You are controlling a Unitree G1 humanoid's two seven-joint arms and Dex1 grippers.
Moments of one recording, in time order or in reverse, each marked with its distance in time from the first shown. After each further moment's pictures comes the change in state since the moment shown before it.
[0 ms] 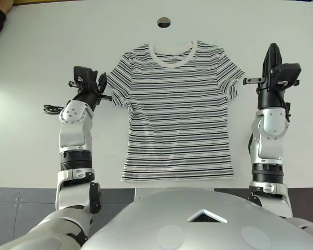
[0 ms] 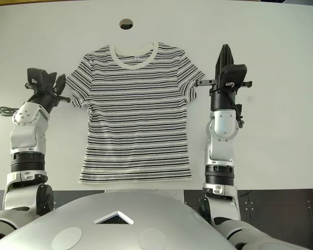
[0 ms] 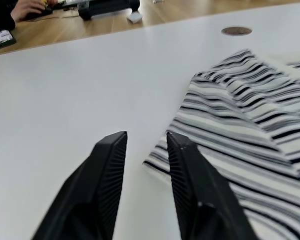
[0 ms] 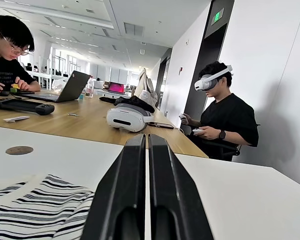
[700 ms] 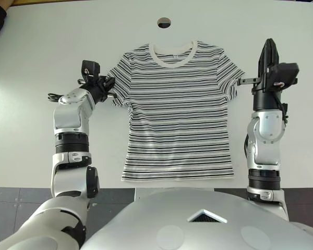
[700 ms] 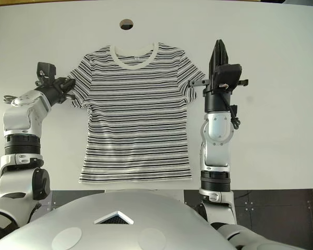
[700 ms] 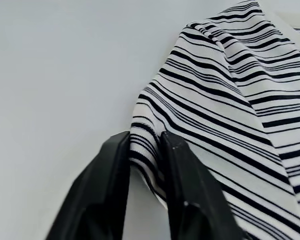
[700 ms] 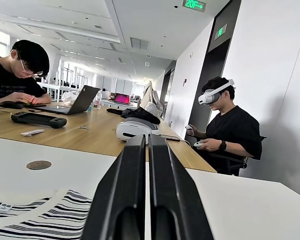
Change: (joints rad) left arm -0.167 0.022 -0.029 0.078 -0.041 0.357 -0.064; right arm 0.056 0.033 0.055 -0.156 -0.037 0.049 -0.020
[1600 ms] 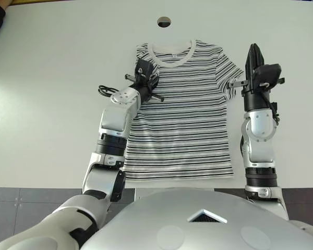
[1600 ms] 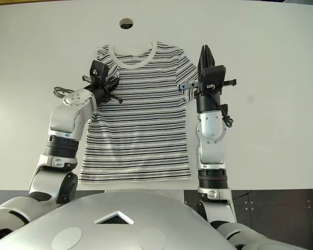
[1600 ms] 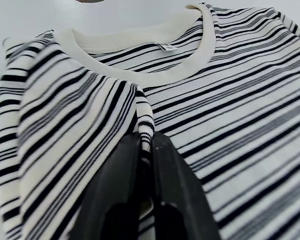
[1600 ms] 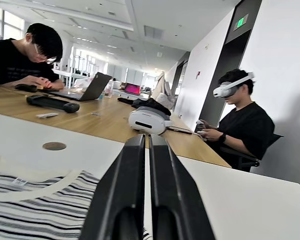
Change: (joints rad) left arm -0.009 -0.282 -0.239 -0.134 0.066 -0.003 0.145; right arm -0.028 -0.009 0.050 0.089 -0.019 0.008 0.040
